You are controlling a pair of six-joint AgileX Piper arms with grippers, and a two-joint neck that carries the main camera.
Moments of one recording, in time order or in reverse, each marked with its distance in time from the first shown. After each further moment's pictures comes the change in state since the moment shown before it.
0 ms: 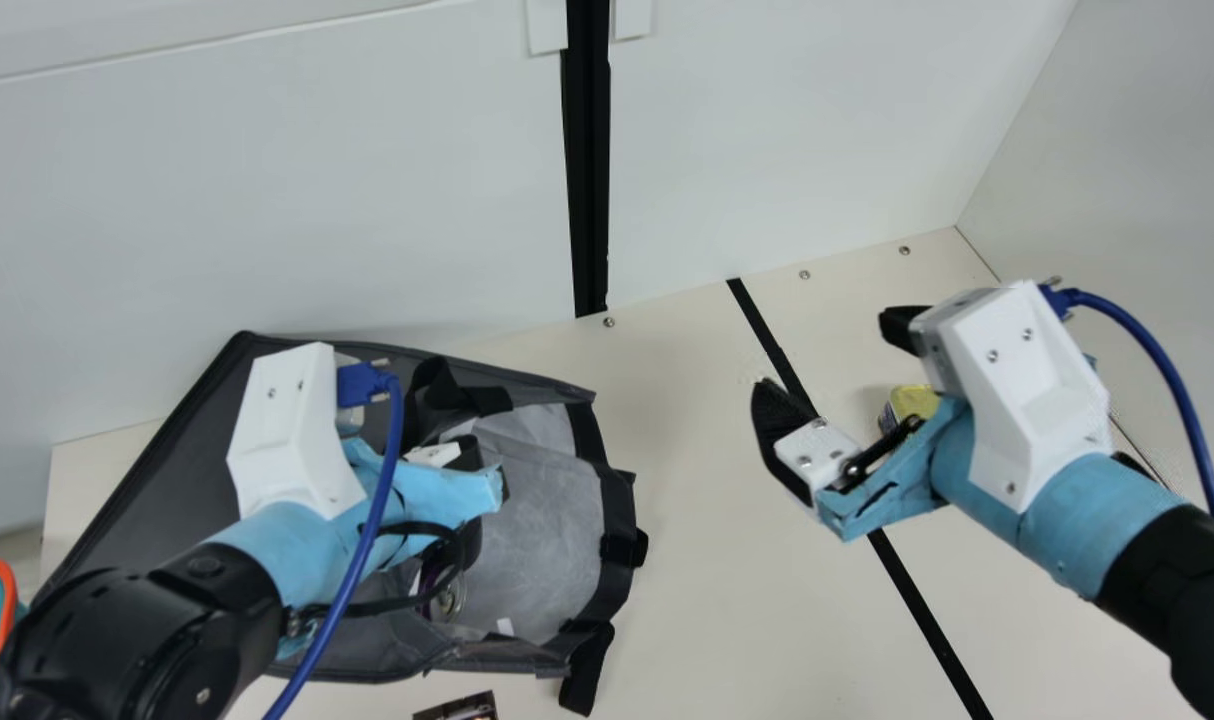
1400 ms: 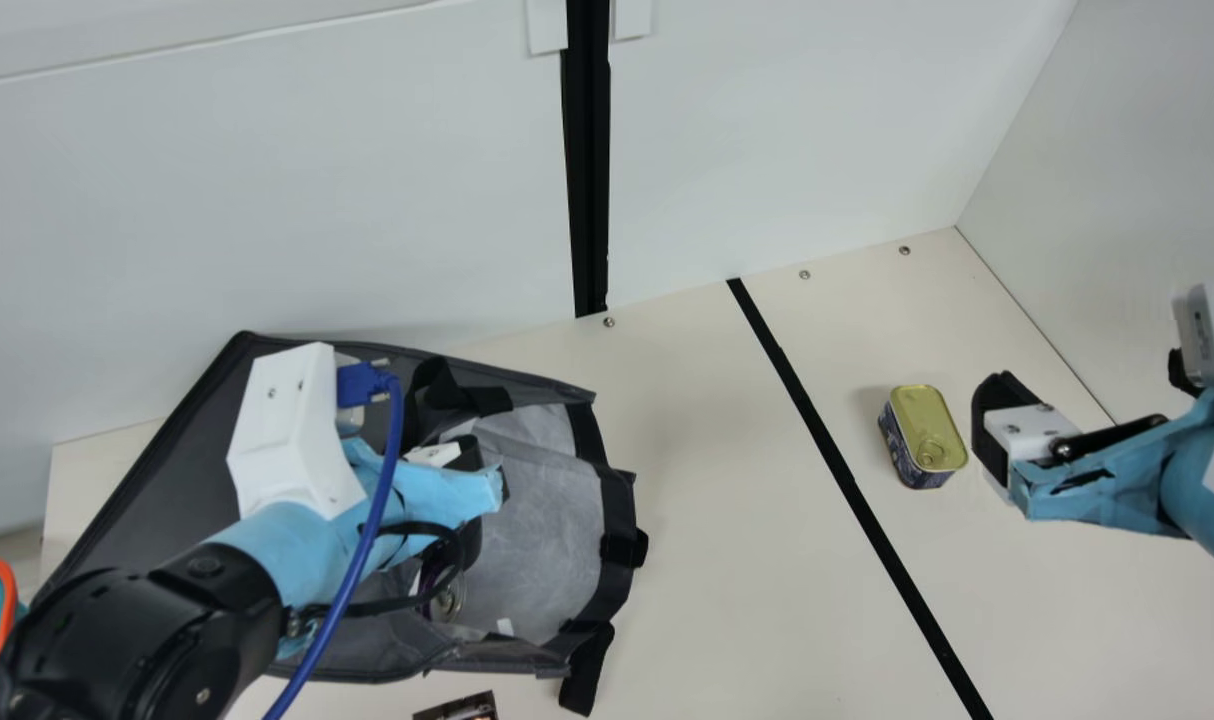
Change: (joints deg) left arm 0.0 0.0 0.0 0.0 0.0 0.0; right arm -12.8 -1.6 -15.0 -25.5 20.3 22.8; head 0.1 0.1
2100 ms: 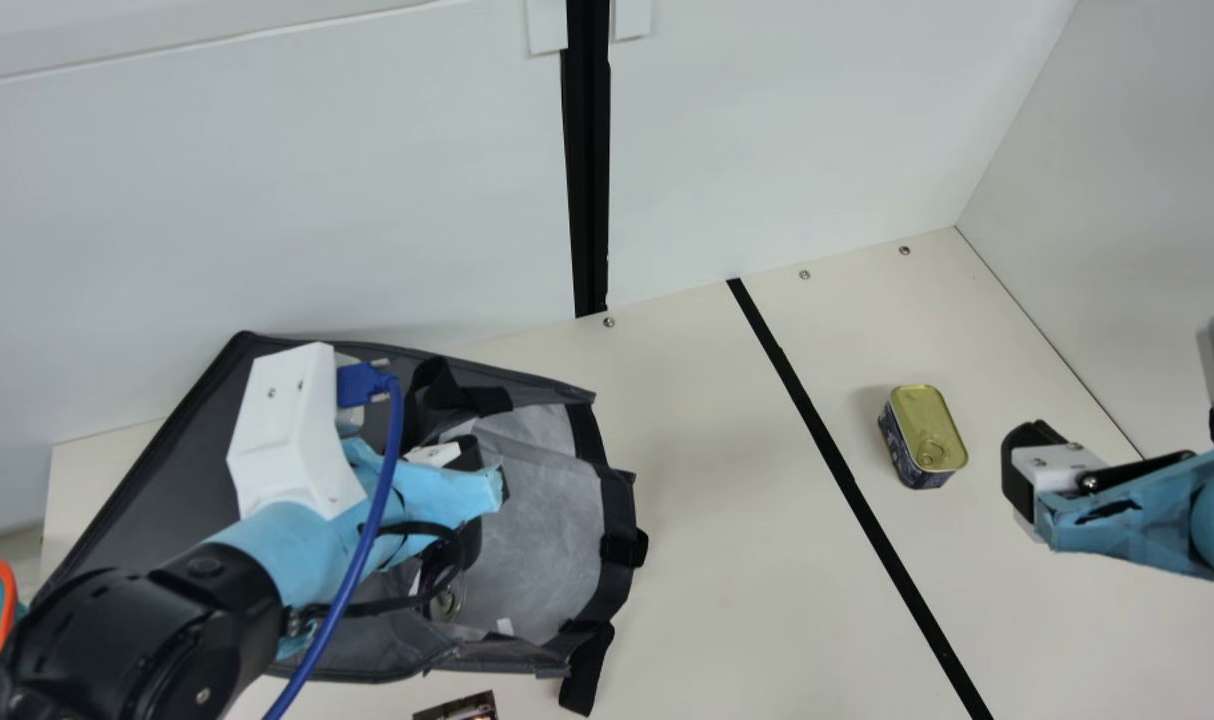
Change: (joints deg) left arm 0.0 0.0 0.0 0.0 0.0 0.0; right arm 3.2 0.2 -2.2 -8.7 9.3 6.4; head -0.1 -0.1
